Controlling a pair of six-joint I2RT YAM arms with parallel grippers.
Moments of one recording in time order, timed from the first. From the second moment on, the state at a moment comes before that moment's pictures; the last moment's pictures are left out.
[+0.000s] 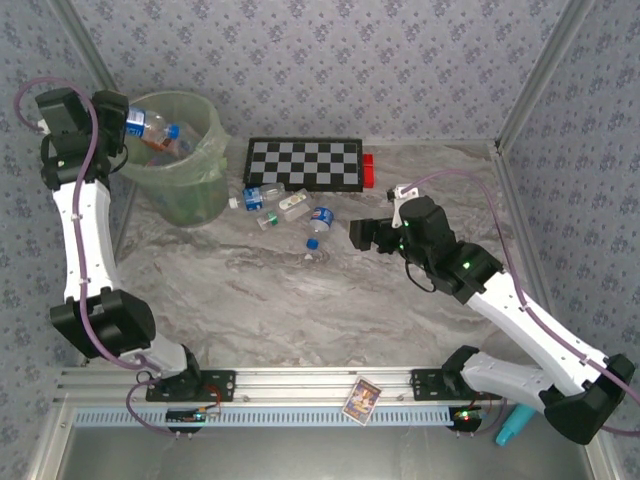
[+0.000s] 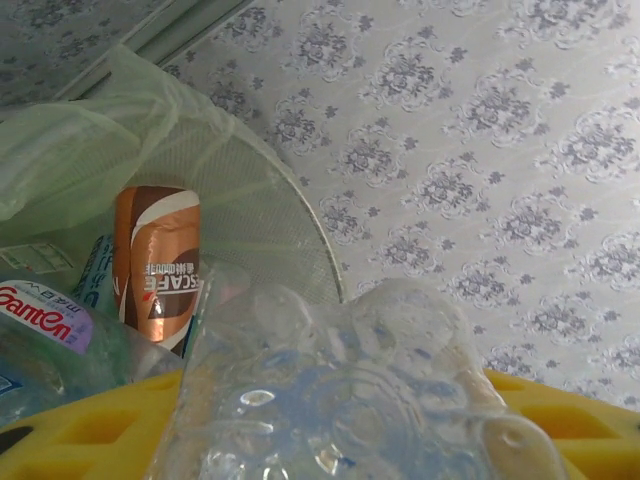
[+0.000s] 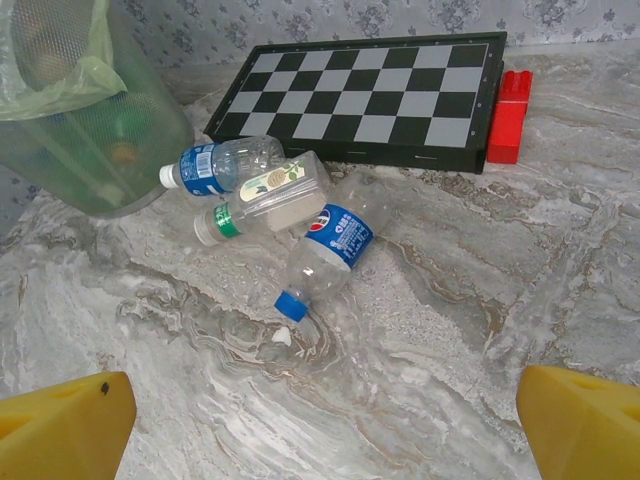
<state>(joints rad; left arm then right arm) 0.28 1.54 1.77 -0.56 0.17 -1.09 0.69 1.01 1.05 -0.56 0.16 0.43</state>
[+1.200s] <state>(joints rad) 0.21 1.89 2.11 -0.73 0.10 -1.26 0.69 0.98 1.06 -0.60 0.19 0.43</state>
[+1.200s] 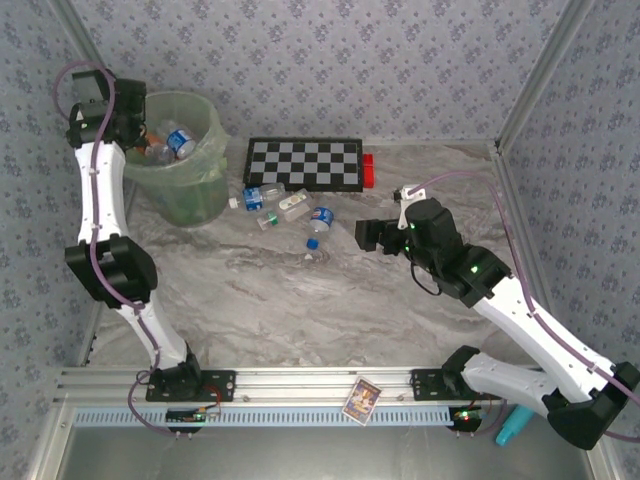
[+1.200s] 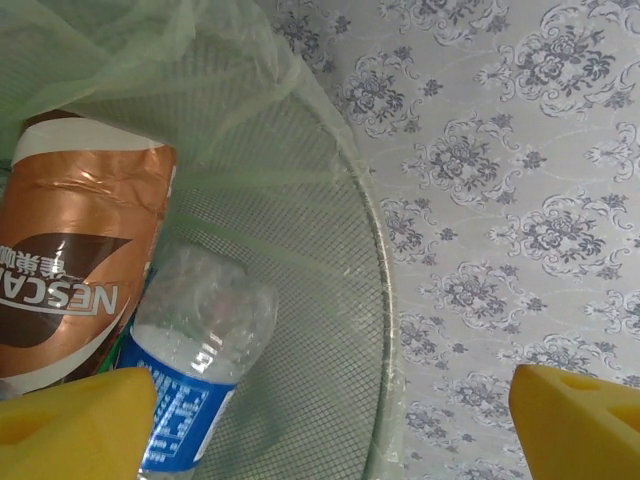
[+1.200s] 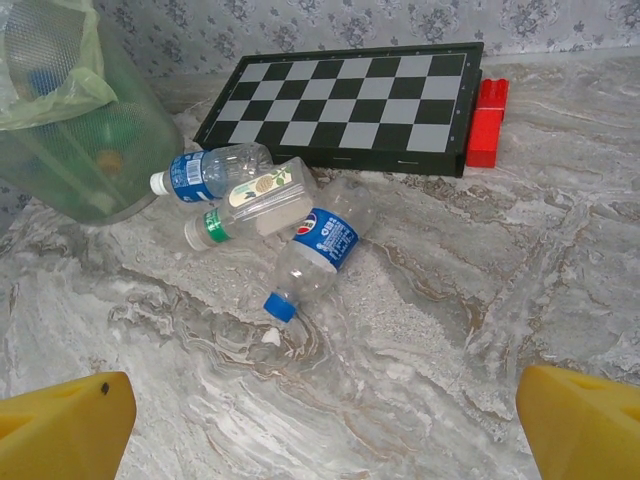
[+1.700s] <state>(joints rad) 0.10 1.77 2.15 -0.79 0.05 -1.06 0.69 0.98 1.07 -0.62 0.21 0.47</state>
